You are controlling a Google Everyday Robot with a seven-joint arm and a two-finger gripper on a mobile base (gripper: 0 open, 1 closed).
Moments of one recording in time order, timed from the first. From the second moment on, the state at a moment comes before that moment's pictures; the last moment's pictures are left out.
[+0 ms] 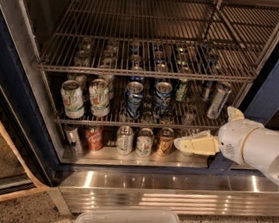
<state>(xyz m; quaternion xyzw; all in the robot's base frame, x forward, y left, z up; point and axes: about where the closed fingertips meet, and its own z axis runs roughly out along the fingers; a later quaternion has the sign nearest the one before) 0.515 -0.173 0.812 -0.30 0.80 0.11 0.50</state>
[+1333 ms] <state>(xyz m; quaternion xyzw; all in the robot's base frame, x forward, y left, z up) 0.580 -0.174 0.789 -0.24 0.78 0.08 0.57</state>
